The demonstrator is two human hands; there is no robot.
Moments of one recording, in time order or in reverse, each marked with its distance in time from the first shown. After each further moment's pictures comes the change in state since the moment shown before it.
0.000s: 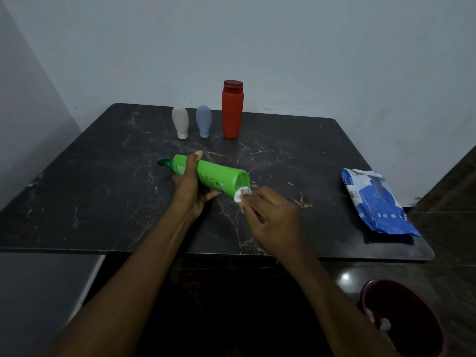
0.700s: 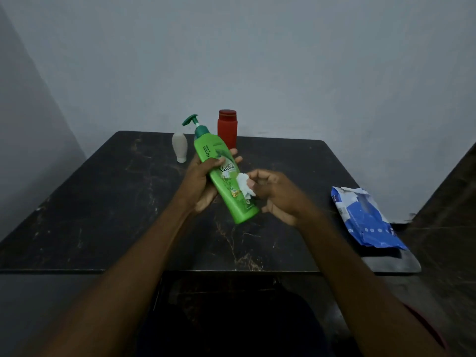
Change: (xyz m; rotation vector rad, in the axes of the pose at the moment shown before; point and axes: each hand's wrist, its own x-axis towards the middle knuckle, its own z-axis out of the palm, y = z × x) left_hand -0.023 0.040 0.040 -0.023 -0.720 0.171; right_hand 0.080 0.033 -0.034 1.046 -0.465 0.783
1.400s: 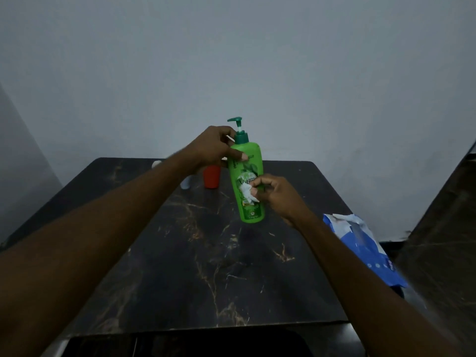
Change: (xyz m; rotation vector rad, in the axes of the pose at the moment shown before) left_hand 0.130 0.060 0.073 0.915 -0.124 -0.067; right_hand 0.080 0.002 -0.085 -0.378 0.237 -0.308
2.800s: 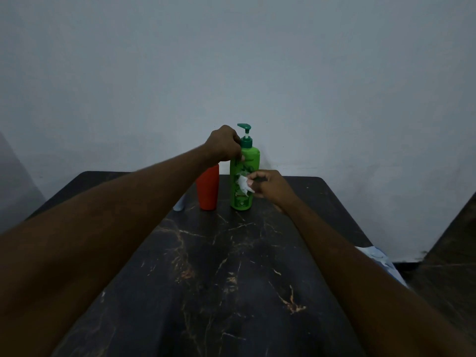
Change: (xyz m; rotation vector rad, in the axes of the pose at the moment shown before) left_hand 0.141 -0.021 -0.005 0.562 0.201 -0.089; right_hand 0.135 0.043 -0.011 0.026 0.023 0.131
